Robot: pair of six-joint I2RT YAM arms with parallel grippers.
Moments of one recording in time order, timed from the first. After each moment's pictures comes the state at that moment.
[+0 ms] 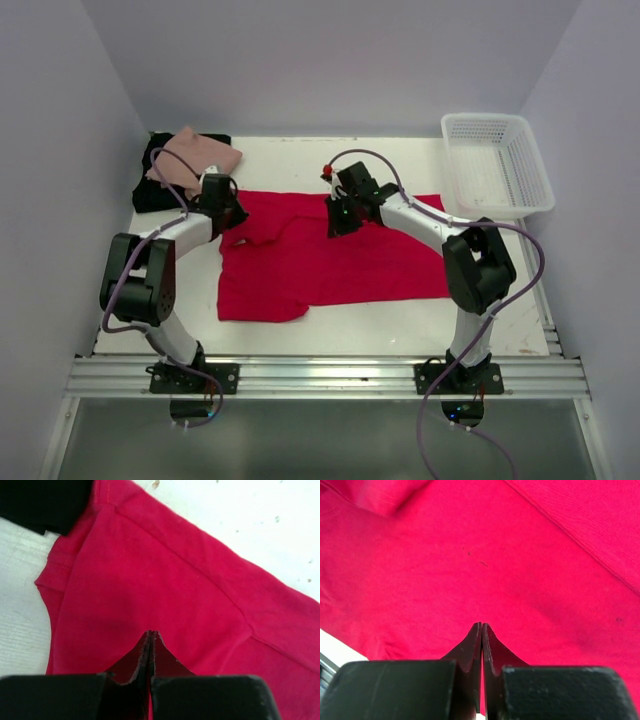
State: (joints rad) left arm -0.16 1.67 0.95 -0.02 -0.08 -0.64; right arm 0.59 1.88 1.41 -0.48 -0.21 0.24
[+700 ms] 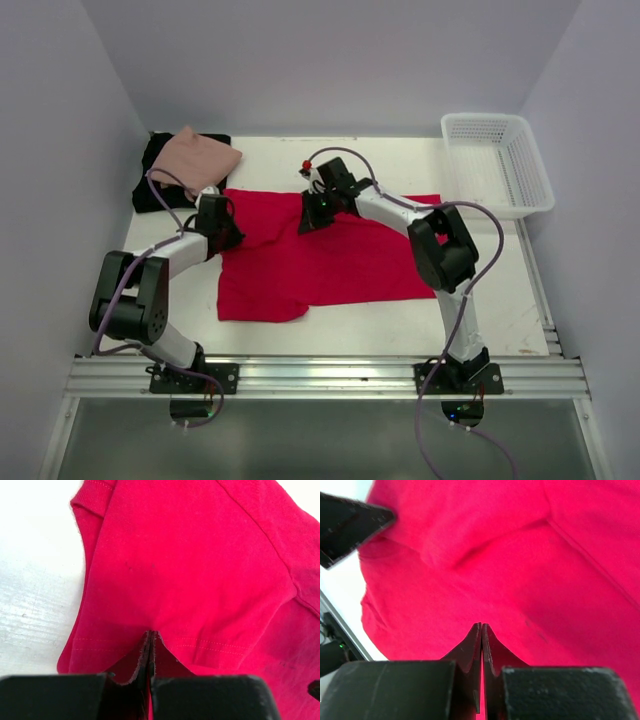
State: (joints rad) left arm -0.15 1.58 0.77 -0.04 -0.08 -0.65; right arm 0.61 2.14 1.62 -0.39 -0.43 0.36
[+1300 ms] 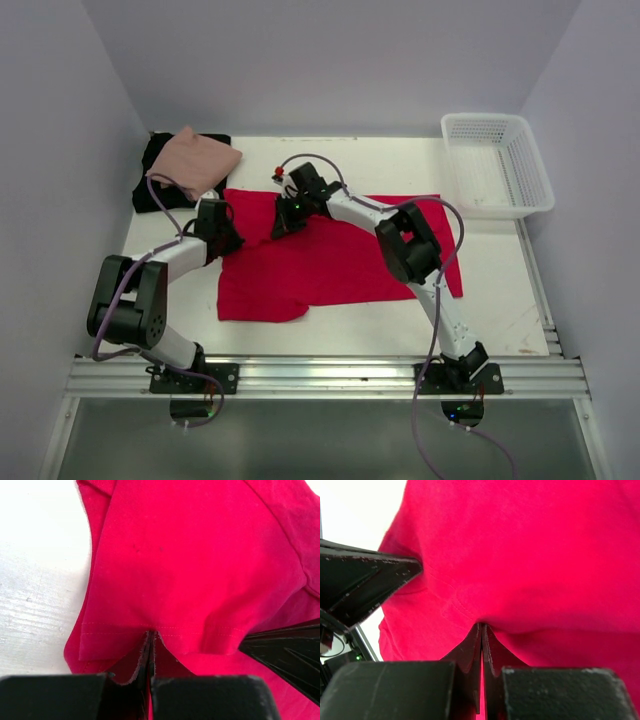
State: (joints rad) left arm -0.15 1.54 0.72 -0.04 -0.07 -0.65; right arm 0.68 2.43 1.94 -0.38 -0.54 0.44
